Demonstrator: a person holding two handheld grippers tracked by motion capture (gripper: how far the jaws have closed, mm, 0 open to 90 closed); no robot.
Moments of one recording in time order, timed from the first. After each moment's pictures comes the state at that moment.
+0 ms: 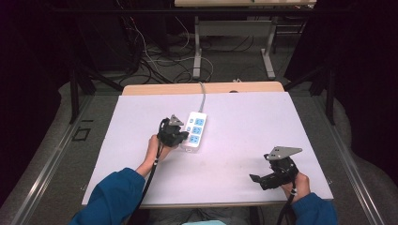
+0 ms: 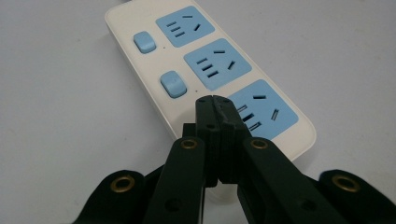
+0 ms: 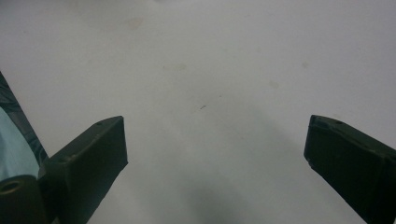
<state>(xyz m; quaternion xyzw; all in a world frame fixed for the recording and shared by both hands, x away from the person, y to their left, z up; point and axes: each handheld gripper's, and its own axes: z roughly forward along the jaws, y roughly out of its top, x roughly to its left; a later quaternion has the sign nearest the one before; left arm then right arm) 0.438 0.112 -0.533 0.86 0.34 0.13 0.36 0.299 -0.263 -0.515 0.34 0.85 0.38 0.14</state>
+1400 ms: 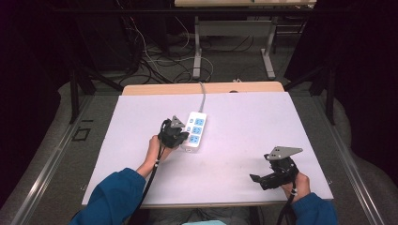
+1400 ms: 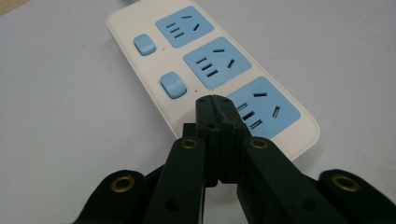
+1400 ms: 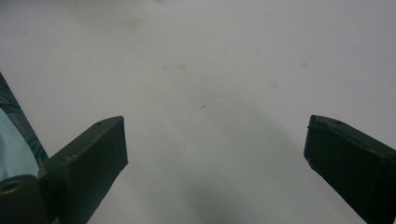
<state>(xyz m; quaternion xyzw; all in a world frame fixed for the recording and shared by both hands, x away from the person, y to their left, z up) 0.434 0.108 -0.535 0.86 0.33 0.15 0.36 0.299 -0.264 -0.515 0.34 0.85 0.38 0.14</state>
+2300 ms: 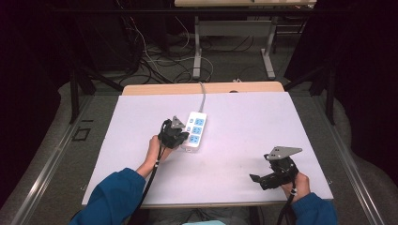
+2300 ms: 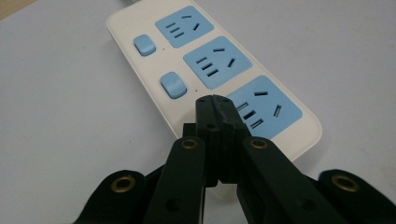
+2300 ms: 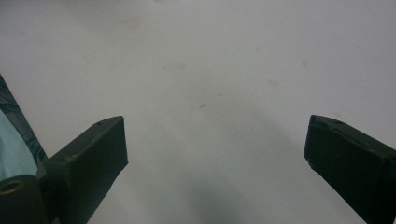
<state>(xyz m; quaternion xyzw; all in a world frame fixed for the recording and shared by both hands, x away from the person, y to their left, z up) 0.433 0.107 -0.536 0.86 0.32 0.16 0.35 0.300 -0.263 -0.515 0.34 0.85 0.38 0.14</state>
